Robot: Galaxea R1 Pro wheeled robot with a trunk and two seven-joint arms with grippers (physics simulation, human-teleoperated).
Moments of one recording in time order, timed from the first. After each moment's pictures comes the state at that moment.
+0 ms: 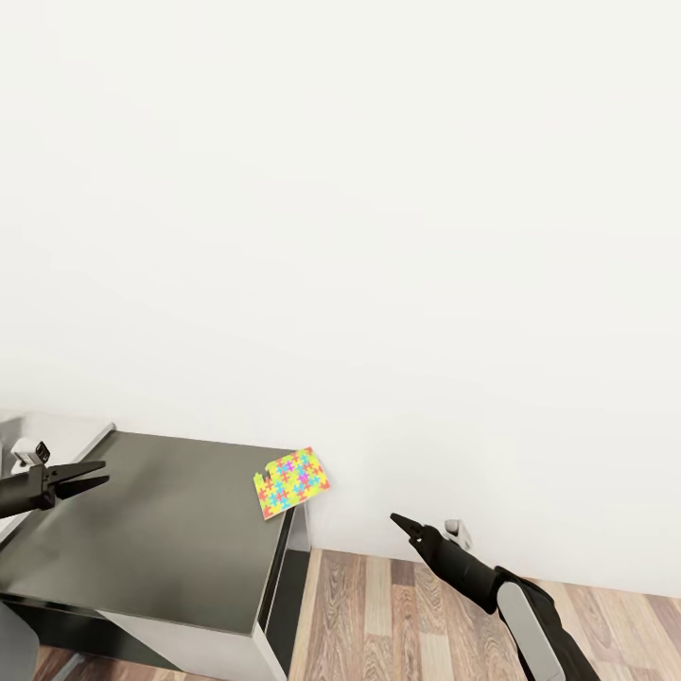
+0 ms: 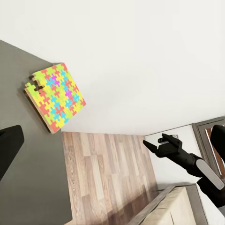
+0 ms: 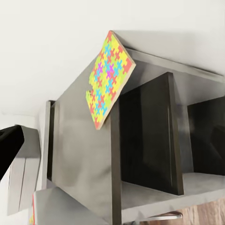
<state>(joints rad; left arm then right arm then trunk) -0.87 0.78 -0.33 -0.29 0.62 0.60 -1.57 -0.27 -0.02 -0.07 -1.08 -0.78 0.62 0.44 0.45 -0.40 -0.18</state>
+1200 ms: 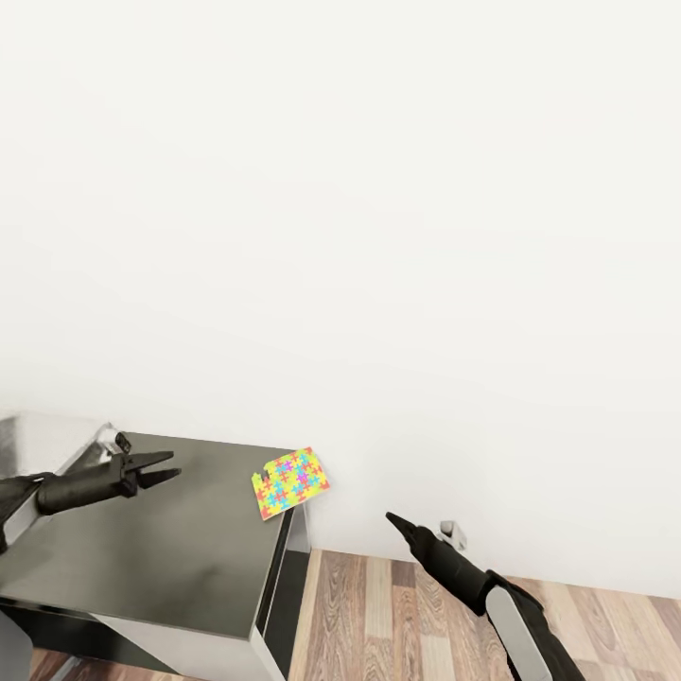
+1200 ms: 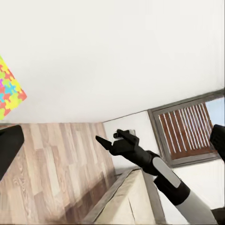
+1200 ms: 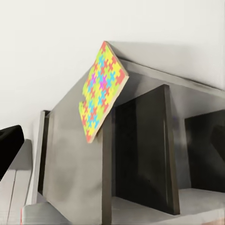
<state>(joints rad) -0.87 0.58 -0.32 -0.37 0.62 0.70 -1.57 -0.27 0.01 -0.04 -1.04 -0.78 0.51 0.44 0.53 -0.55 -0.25</state>
